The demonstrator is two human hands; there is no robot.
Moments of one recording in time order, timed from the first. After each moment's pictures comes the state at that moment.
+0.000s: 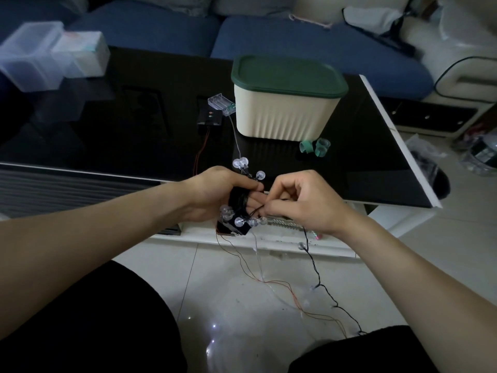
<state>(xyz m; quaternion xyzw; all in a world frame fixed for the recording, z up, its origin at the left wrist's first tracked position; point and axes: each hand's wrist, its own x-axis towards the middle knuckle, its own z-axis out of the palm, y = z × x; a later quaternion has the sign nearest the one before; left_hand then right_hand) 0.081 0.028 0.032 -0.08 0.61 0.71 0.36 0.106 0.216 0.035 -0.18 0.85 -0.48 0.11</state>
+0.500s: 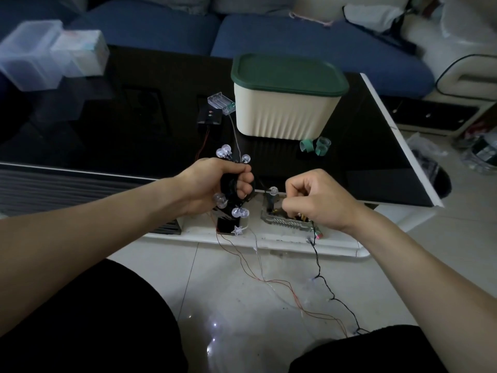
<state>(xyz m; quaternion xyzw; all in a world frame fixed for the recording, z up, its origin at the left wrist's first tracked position) 0.073 0.019 0.036 -0.12 0.55 0.77 0.30 0.102 0.229 0.041 -0.13 0.87 -0.46 0.15</state>
